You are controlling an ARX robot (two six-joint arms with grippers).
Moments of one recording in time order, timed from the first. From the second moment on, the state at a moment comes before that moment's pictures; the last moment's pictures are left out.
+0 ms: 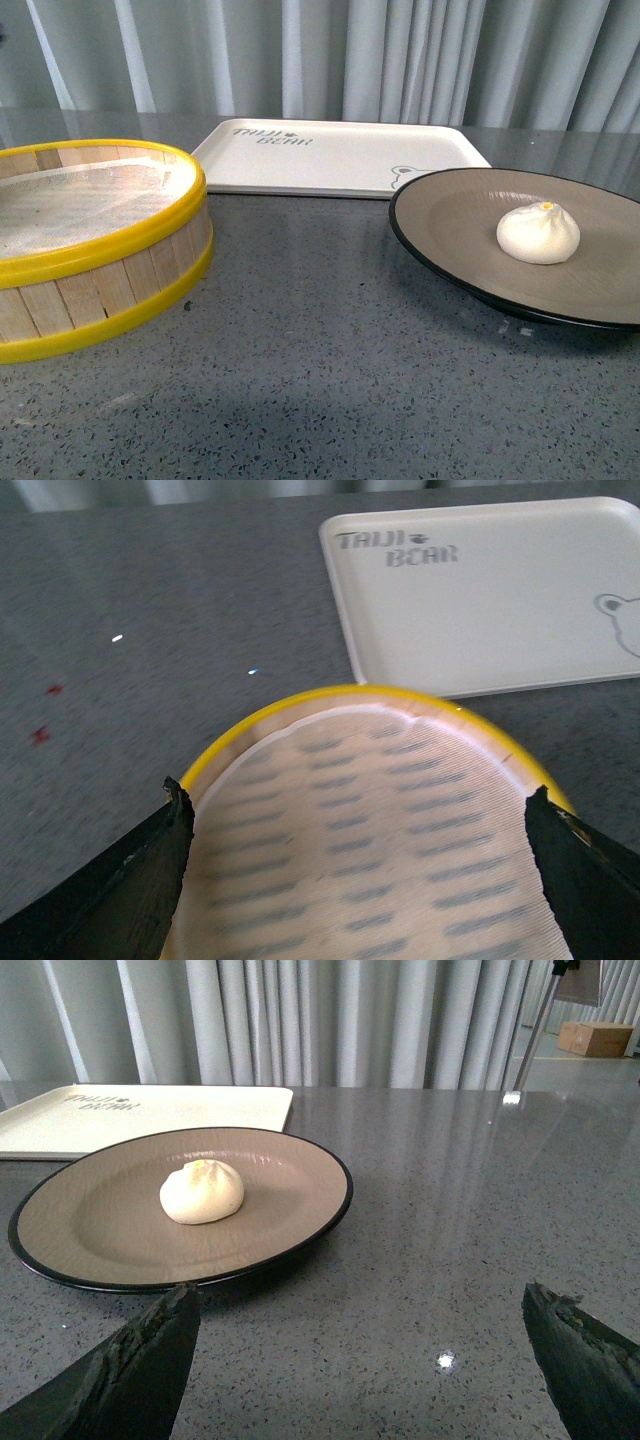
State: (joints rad) left arm 0.05 1.26 0.97 -0.08 0.19 0.12; right arm 0.00 0.00 0.01 0.00 0.00 0.00
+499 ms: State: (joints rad) left arm 0.32 0.87 0.28 0.59 0.31 0.01; right arm 0.00 0.00 0.01 0.00 0.00 0.00
